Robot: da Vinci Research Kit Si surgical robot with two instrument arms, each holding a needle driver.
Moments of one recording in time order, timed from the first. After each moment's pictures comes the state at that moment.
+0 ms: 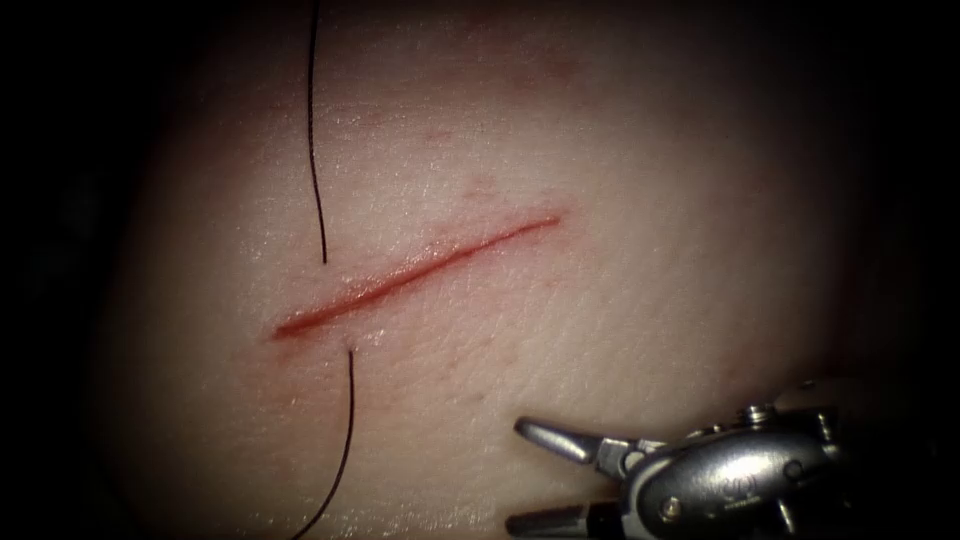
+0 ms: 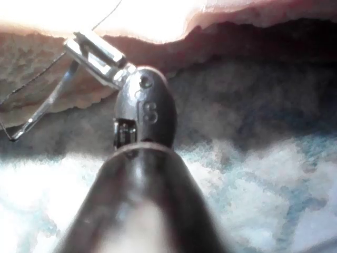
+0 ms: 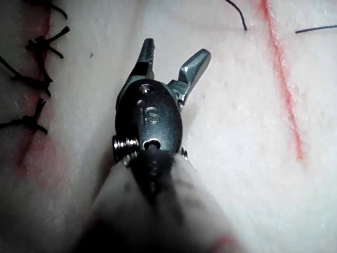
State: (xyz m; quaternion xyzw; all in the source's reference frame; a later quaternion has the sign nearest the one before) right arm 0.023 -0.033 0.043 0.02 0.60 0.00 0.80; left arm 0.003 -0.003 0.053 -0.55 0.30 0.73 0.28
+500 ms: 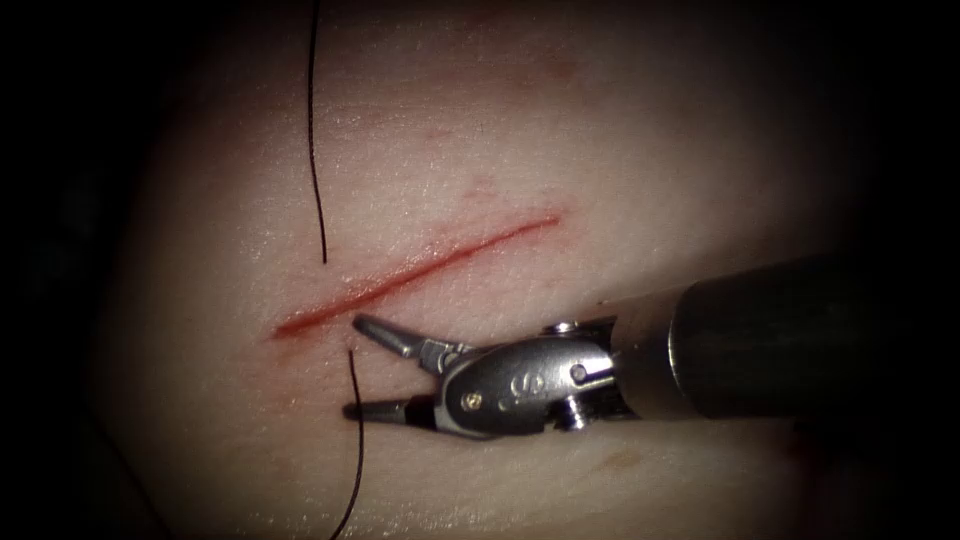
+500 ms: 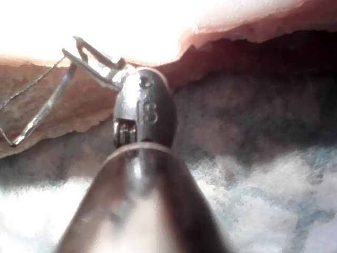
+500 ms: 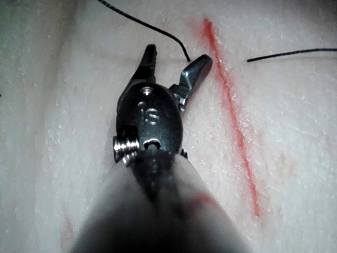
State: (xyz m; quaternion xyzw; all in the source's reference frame) right arm 0.033 -0.032 0.053 -0.01 0.59 -0.01 0.81; left arm 0.001 -0.003 0.054 -0.55 0.30 0.73 0.27
